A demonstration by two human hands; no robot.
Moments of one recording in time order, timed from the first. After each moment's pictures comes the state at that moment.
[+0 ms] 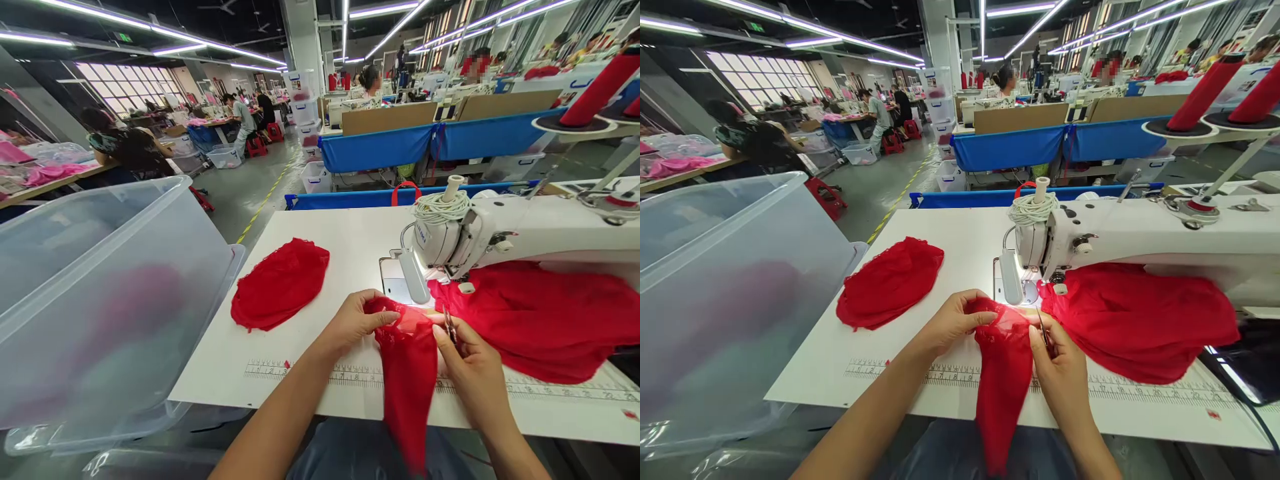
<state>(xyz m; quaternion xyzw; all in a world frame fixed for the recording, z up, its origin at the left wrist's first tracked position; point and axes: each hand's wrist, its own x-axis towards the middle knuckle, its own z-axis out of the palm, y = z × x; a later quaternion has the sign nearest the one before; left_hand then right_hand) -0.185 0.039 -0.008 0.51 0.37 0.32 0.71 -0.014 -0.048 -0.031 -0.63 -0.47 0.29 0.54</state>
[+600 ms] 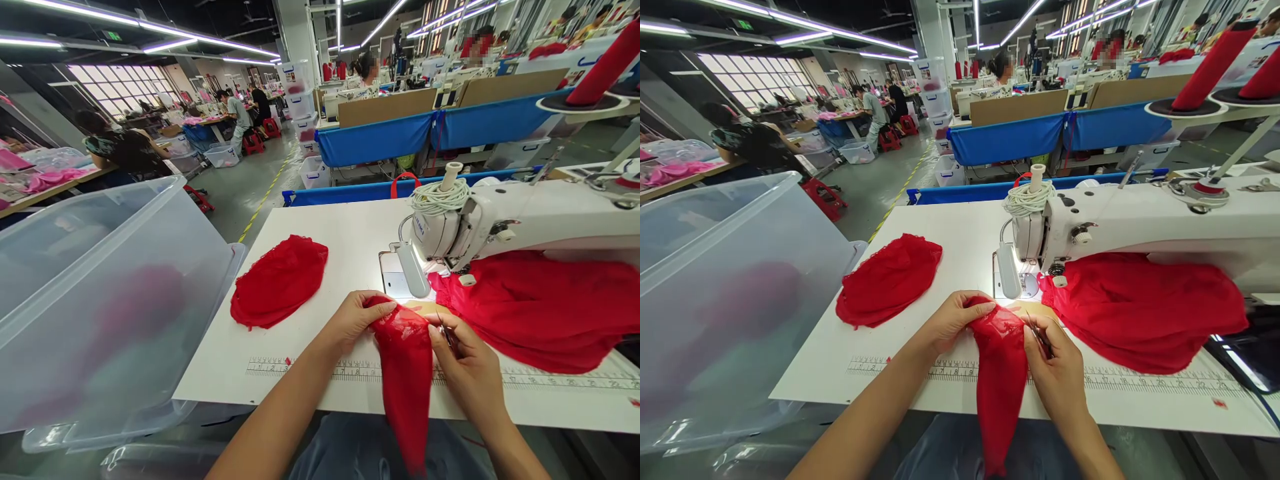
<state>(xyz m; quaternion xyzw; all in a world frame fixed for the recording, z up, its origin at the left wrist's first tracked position) -0.180 0.036 -0.016 0.44 0.37 0.31 0.76 -0.018 -0.054 -0.037 -0.64 -0.52 0.20 0.53</state>
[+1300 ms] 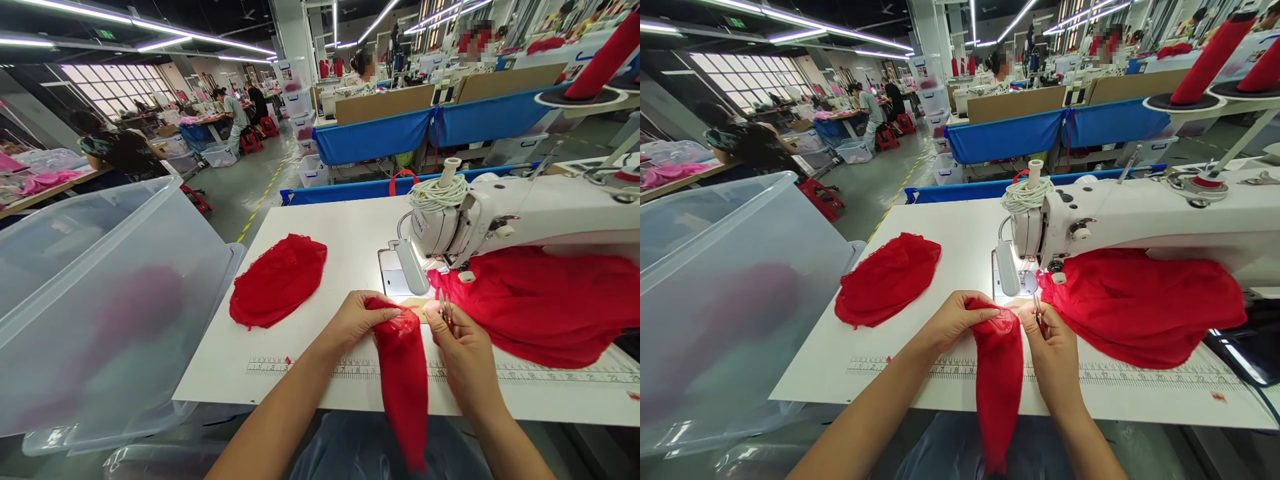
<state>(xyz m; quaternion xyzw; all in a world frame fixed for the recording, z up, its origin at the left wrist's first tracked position) -0.178 0.035 -0.016 0.48 0.38 0.32 0.72 -0.028 -0.042 -0.032 -0.60 -0.40 0.36 0.59</state>
